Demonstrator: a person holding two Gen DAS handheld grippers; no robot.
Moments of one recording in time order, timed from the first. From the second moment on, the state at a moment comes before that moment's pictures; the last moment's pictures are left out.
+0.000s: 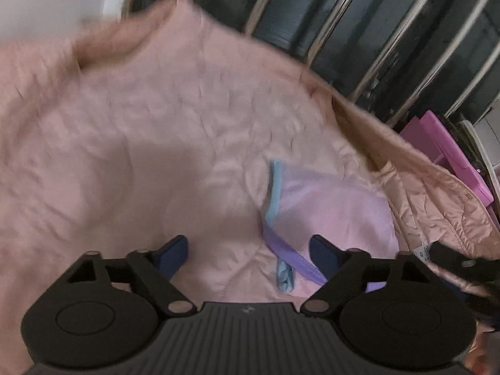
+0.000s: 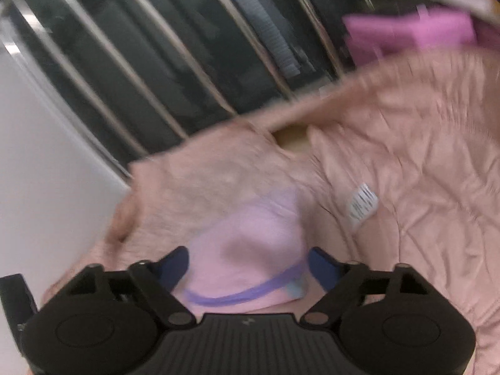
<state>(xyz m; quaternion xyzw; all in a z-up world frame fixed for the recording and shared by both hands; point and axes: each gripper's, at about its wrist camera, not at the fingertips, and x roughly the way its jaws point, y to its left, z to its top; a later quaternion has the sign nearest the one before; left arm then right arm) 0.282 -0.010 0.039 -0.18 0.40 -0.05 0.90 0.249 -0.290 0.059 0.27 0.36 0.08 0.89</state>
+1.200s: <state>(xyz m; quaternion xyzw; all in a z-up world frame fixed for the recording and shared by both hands) -0.056 -0.029 0.207 0.00 0.04 -0.30 0.95 -0.012 -0.222 0.338 0.12 0.12 0.26 0.95</state>
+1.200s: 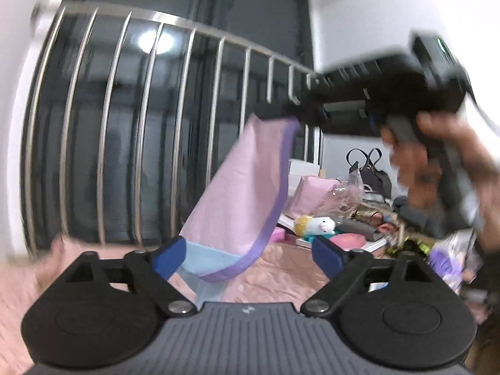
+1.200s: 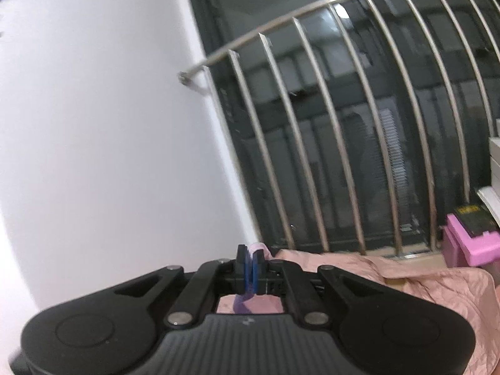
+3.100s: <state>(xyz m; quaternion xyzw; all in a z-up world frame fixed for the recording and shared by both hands) 0.093 -0.006 0.019 0.04 0.34 -0.12 0.93 0.138 -0.156 0.031 -0.02 0.40 0.24 0.89</state>
